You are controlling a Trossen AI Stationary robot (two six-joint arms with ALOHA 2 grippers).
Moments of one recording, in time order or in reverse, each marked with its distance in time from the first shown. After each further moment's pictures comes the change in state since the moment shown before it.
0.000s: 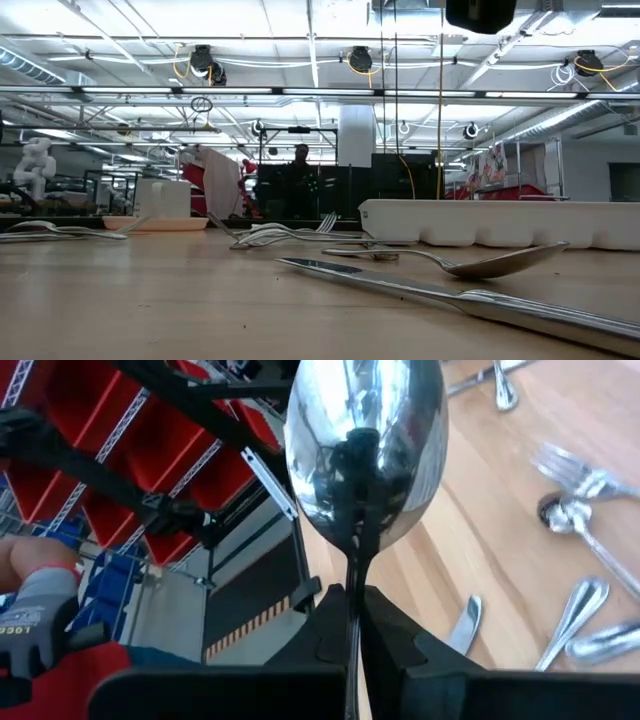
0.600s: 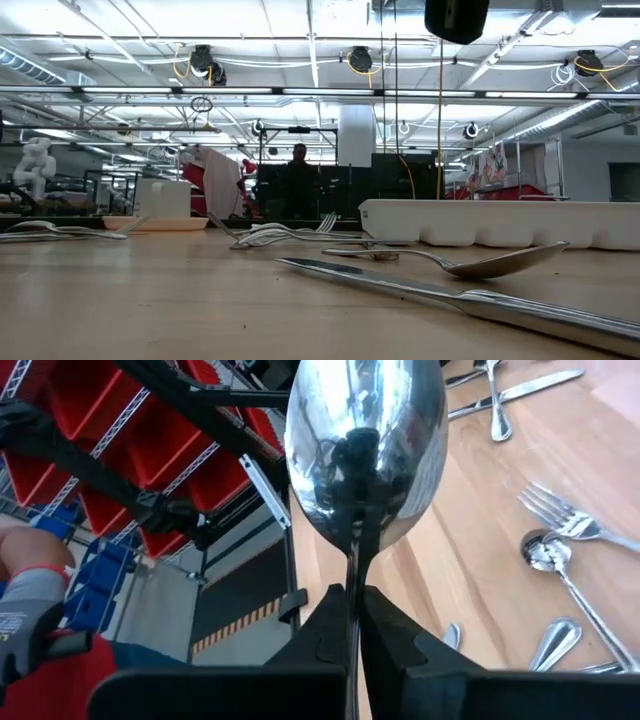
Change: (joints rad) left arm 0.001 0.025 0.000 0.077 -0.016 0.004; right arm -0.082 0.000 0.000 0.016 -0.085 -0.109
